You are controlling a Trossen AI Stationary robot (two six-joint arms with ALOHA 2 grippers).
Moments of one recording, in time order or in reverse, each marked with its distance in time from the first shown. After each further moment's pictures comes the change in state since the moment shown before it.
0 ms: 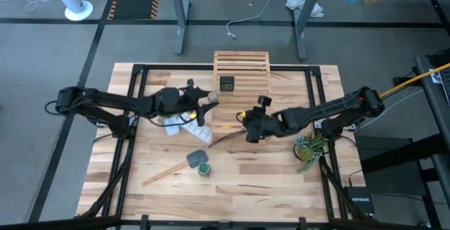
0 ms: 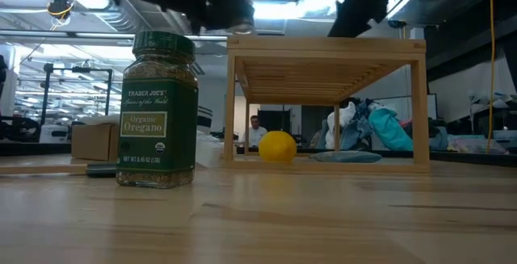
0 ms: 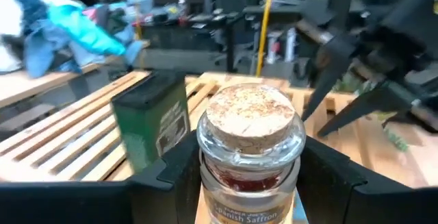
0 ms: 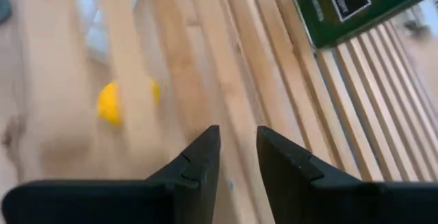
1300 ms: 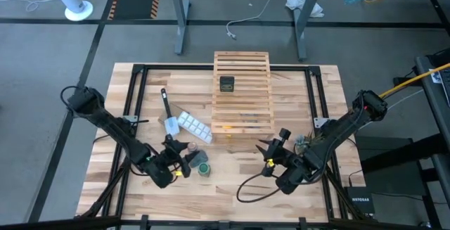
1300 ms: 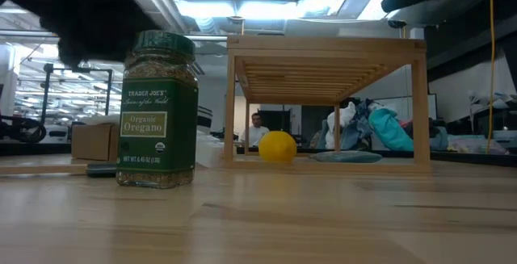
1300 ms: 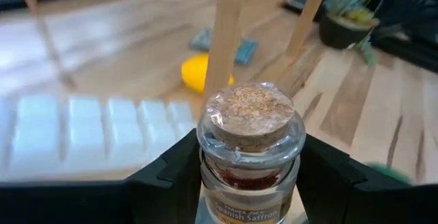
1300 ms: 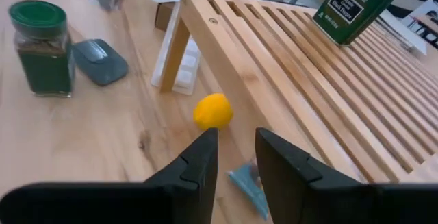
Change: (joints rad) left arm -0.777 0.256 -0.001 -0.472 -0.775 -1.052; right arm 0.475 -0.002 -0.112 -0.014 0.346 0.579
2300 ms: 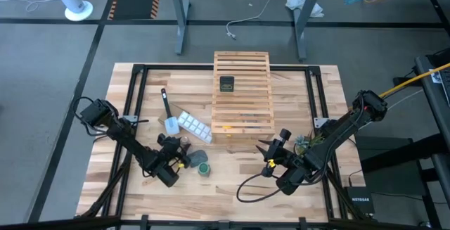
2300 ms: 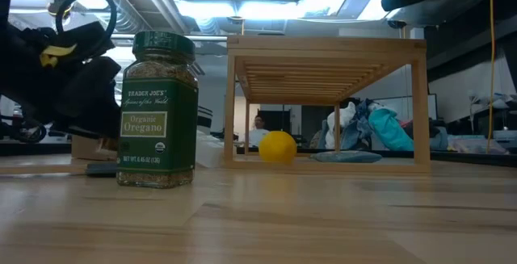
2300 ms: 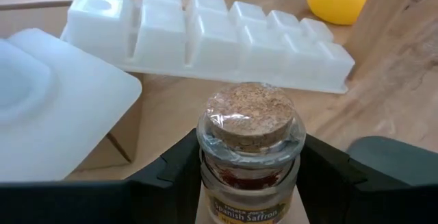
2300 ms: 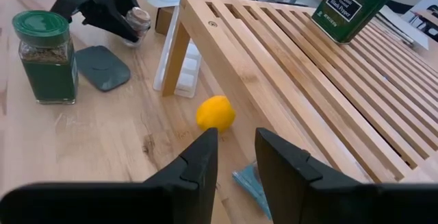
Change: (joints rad) left arm 0.035 0.225 -0.021 -0.368 0.019 -0.495; right arm 0.005 0.001 0.000 0.005 0.008 0.023
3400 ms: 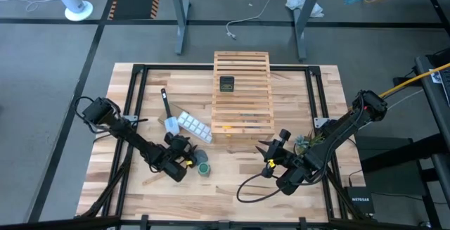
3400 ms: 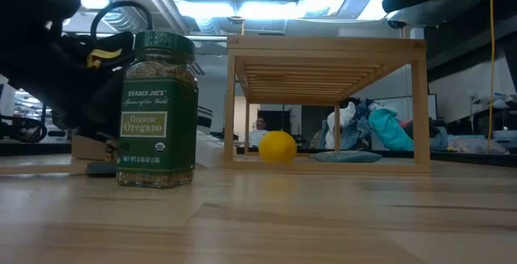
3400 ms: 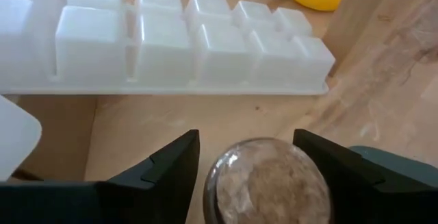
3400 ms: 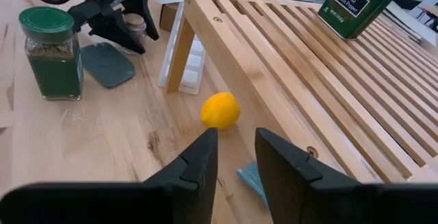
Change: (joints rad) left arm 0.098 -0.001 0.000 0.208 0.100 0.265; right arm 0.000 0.000 0.000 0.004 -0.019 0.000
